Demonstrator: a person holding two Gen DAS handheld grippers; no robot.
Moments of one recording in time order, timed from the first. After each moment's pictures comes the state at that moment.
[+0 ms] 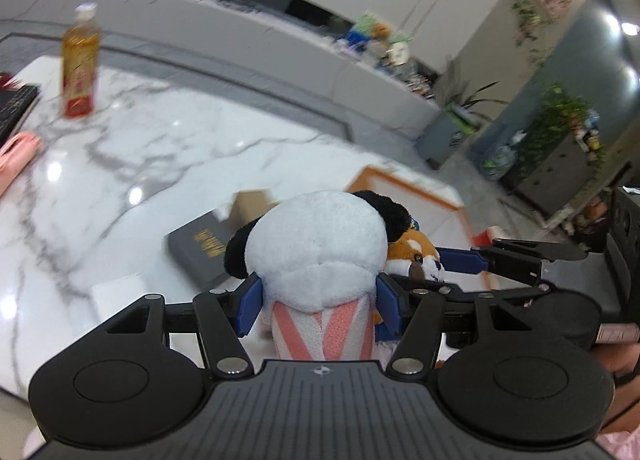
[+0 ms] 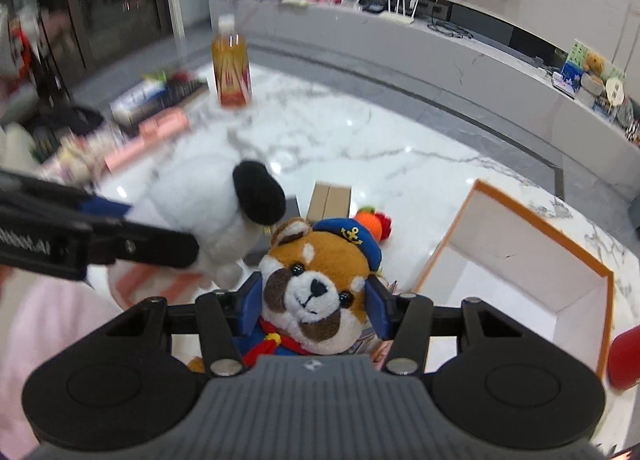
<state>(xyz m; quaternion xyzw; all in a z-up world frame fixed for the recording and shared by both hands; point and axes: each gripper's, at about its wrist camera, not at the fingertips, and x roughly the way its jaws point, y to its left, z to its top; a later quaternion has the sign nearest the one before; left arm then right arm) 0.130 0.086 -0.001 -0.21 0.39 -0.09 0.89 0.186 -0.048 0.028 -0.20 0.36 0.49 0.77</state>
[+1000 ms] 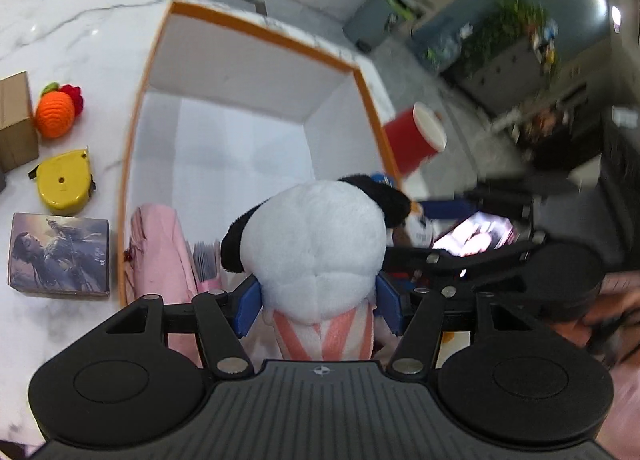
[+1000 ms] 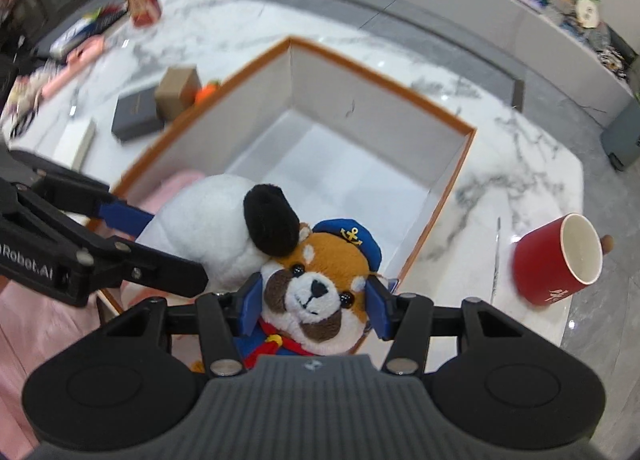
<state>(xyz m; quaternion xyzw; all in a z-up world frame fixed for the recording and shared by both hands) 0.232 -0.089 -0.093 -0.20 0.53 -0.22 0.80 0.311 -0.184 -0.010 -0.28 0.47 0.43 0.72</state>
